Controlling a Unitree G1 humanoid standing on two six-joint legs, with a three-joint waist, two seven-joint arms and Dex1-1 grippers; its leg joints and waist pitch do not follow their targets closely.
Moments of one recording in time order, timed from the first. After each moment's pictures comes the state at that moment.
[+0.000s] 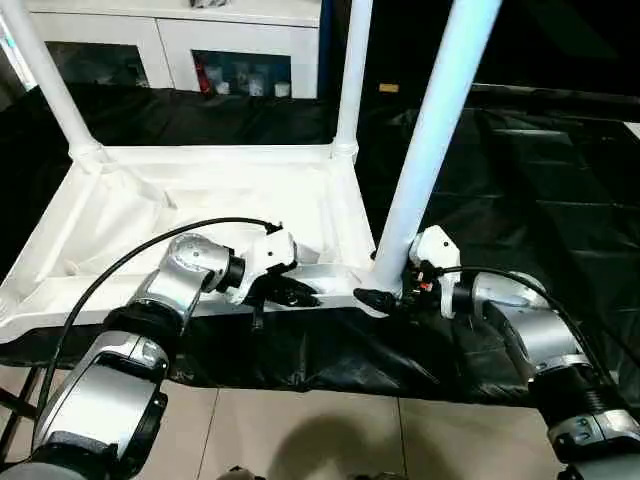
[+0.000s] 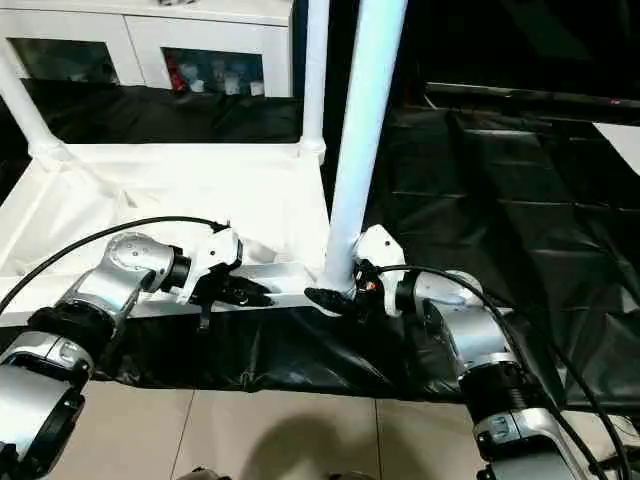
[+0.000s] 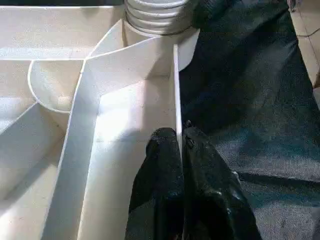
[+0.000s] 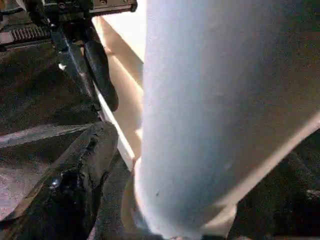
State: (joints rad) left arm -0.78 0.34 -0.26 0.96 0.08 -0.16 -1.33; right arm -0.48 -0.35 0.15 0.48 0.11 0.06 1.01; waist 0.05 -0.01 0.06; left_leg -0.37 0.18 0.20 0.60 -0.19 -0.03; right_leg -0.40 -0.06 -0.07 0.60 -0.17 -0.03
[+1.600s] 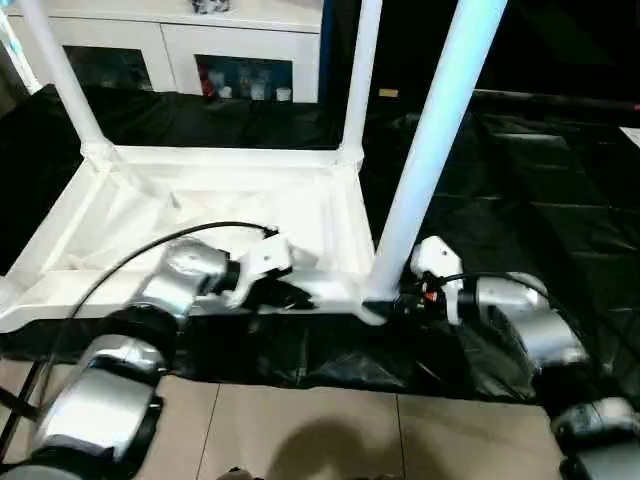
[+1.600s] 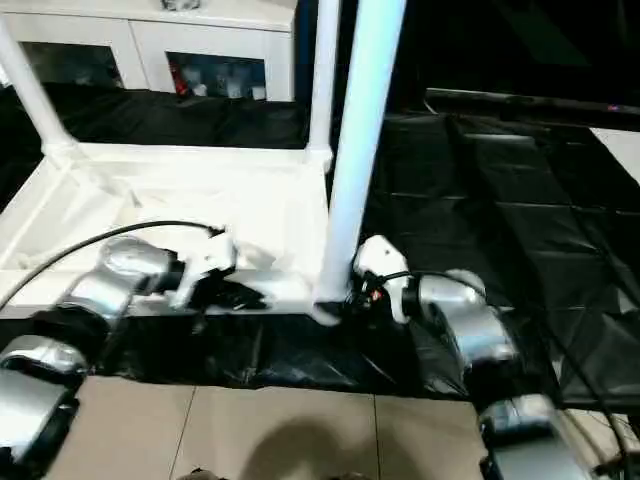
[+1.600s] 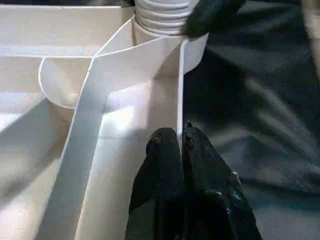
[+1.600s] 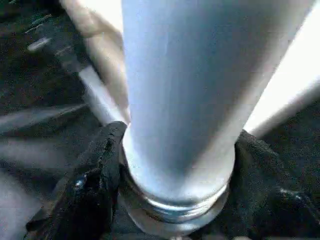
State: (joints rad) left arm -0.77 0.28 -0.25 0.97 0.11 -0.12 -1.19; right arm -0.44 -0.28 0.09 0.60 0.08 0.01 0.87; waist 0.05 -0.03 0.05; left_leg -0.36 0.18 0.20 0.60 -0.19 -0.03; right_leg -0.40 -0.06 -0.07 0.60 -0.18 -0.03
